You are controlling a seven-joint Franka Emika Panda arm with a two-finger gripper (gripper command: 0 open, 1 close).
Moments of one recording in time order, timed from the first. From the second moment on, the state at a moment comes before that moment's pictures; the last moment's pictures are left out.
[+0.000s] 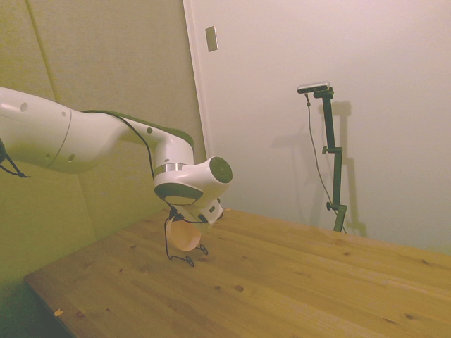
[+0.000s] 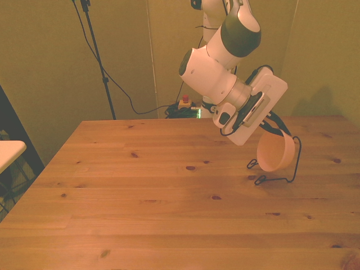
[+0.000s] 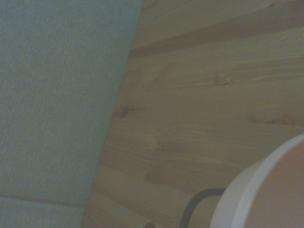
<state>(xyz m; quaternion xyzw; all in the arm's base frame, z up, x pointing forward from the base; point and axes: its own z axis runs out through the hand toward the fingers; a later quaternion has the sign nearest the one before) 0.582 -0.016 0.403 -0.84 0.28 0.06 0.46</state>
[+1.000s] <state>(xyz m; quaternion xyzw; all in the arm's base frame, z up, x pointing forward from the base) 0.588 -0.016 0.390 -0.84 0.28 0.06 0.46</state>
